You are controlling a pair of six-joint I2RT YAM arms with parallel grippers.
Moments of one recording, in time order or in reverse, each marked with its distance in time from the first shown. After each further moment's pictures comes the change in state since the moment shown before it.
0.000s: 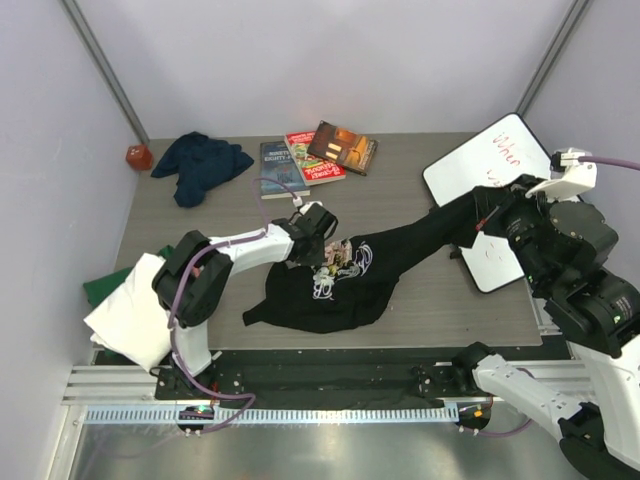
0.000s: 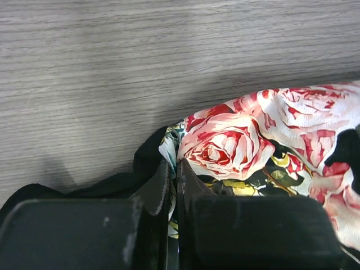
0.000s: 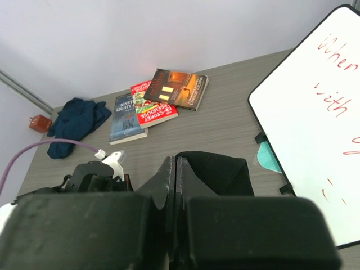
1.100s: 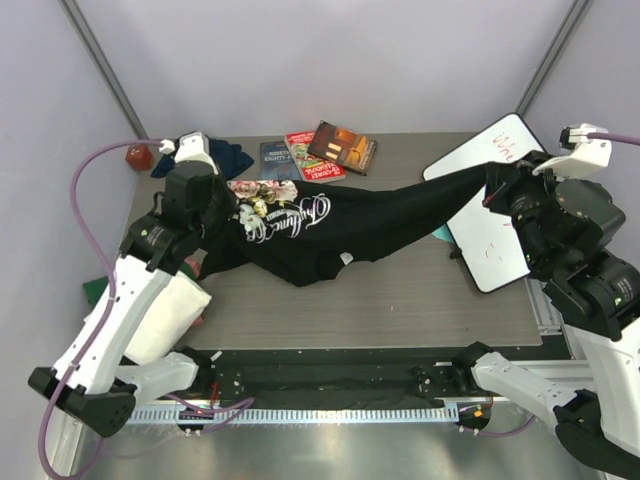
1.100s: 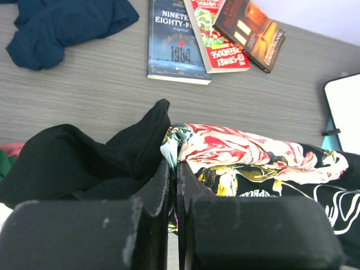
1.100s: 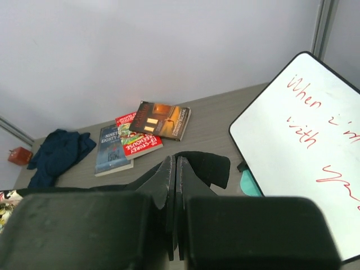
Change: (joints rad) left arm 0.279 -0.755 0.150 -0.310 -0.148 0.175; right arm 0.000 0.090 0.114 0.044 0.114 -0.083
